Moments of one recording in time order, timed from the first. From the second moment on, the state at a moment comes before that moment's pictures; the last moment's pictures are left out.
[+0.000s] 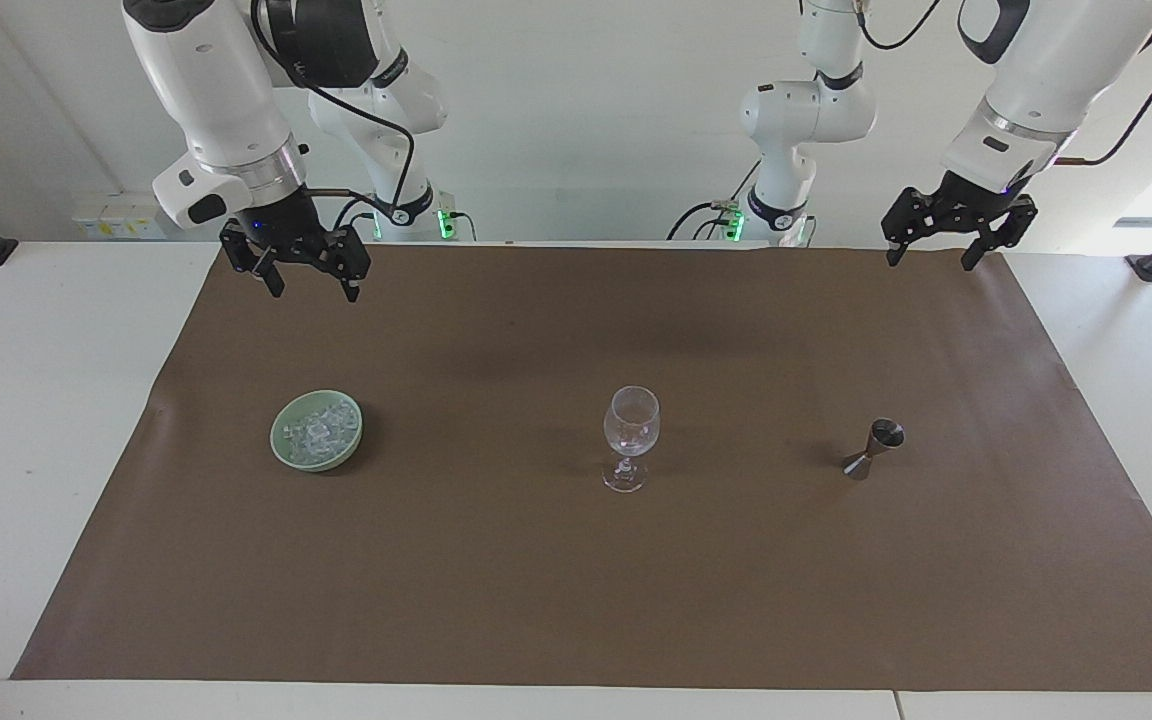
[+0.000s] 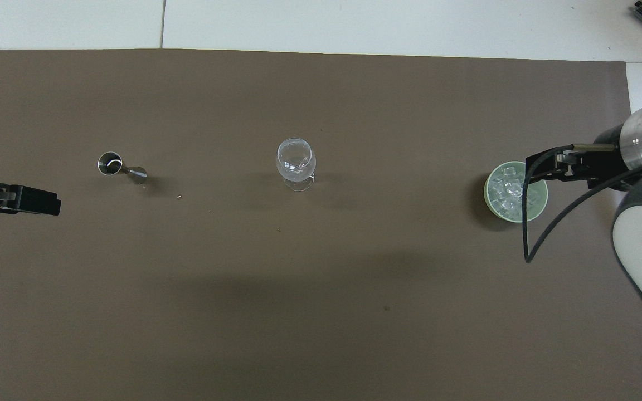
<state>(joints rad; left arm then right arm) -0.07 -0.13 -0.01 -1.72 -0.01 1.60 0.06 0.07 0.01 0.01 -1.61 0.00 1.64 0.18</state>
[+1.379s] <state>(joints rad) -0.07 -0.17 -0.01 -1.80 -0.05 1.64 -0.25 0.07 0.01 0.01 -1.61 0.00 1.64 0.18</state>
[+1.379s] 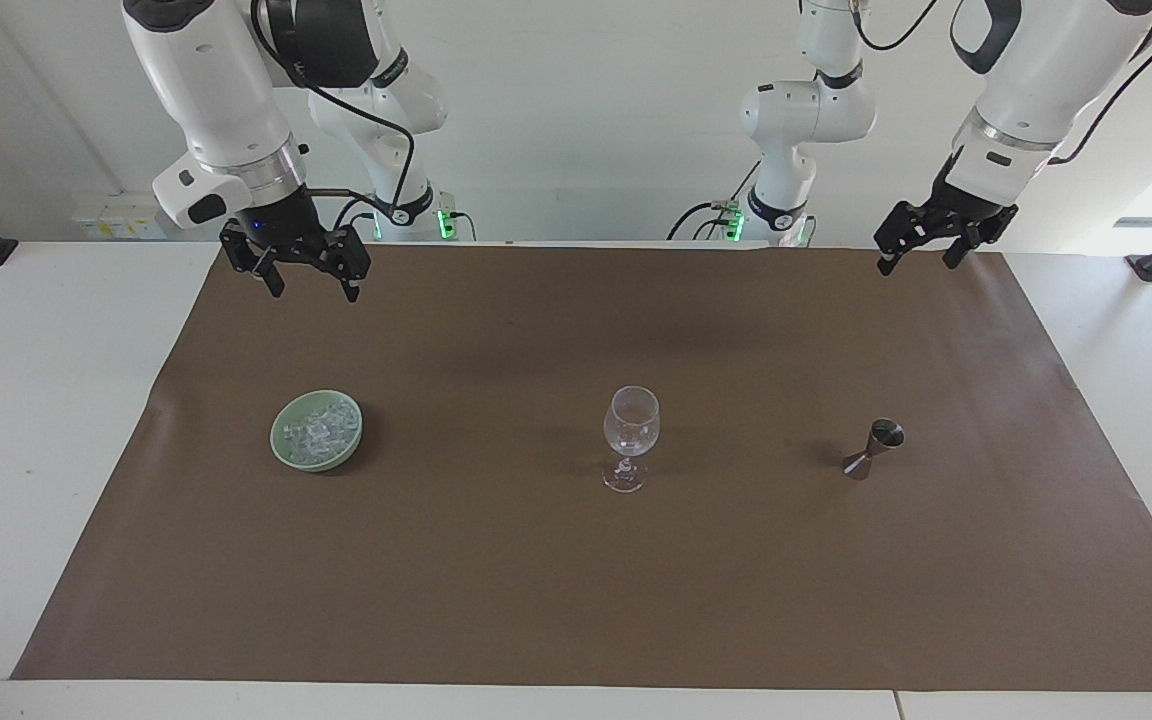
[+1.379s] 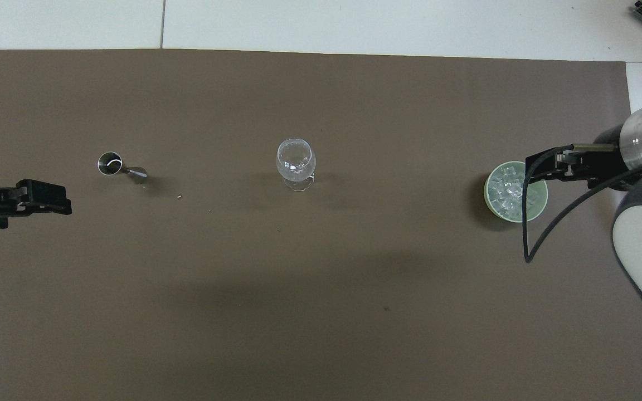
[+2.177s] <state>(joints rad) -0.04 -0.21 0.00 -1.88 -0.10 1.65 -0.44 0.07 0.01 0.01 -1.61 0.00 1.64 0.18</state>
